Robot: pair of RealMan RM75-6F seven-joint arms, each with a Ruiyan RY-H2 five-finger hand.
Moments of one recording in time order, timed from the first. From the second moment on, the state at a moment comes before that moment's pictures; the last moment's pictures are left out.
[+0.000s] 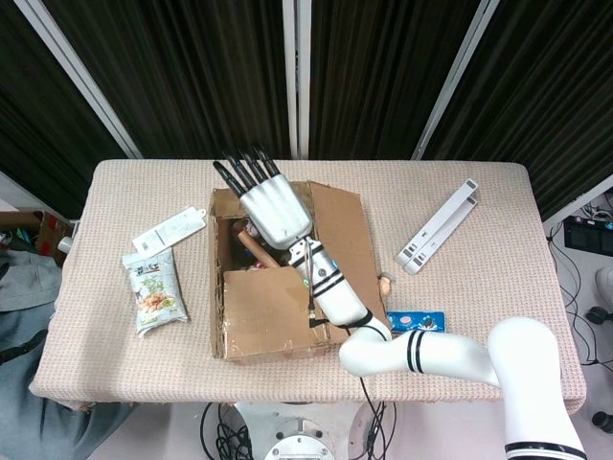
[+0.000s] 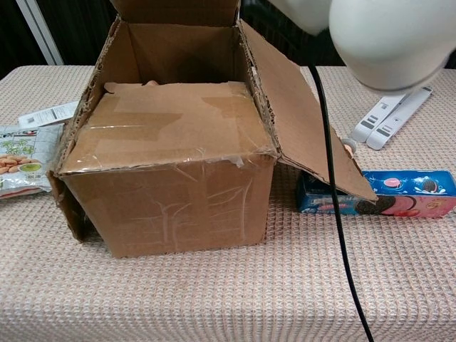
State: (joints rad) left arm -0.03 -1.10 -0.09 -1.47 1.52 1.65 -0.25; right arm 1.25 -1.73 0.48 -1.36 -1.00 1.10 -0.73
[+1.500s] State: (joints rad) left arm -0.05 -1.08 -0.14 -1.53 1.45 1.62 -0.17; right arm 1.59 -2.07 0.45 -0.19 -1.11 0.76 -0.23
